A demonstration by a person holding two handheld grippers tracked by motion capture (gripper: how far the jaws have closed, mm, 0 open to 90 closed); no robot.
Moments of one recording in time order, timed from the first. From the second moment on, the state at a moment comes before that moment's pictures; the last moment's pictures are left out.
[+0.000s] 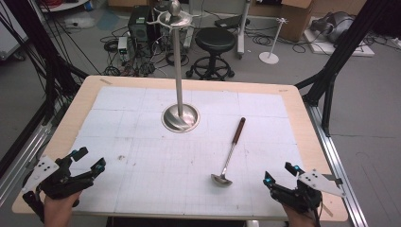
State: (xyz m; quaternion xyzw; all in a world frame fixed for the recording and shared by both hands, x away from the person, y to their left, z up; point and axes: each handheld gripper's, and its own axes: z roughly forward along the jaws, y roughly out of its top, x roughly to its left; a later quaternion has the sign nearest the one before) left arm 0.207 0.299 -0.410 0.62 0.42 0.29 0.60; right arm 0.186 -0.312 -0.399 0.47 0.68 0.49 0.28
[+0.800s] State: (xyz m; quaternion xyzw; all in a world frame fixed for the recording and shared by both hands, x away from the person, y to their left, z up) left arm 0.206 0.299 -0.411 0.63 0.41 0.28 0.60; right arm 0.254 -0.223 -0.447 0.36 0.84 0.39 0.12
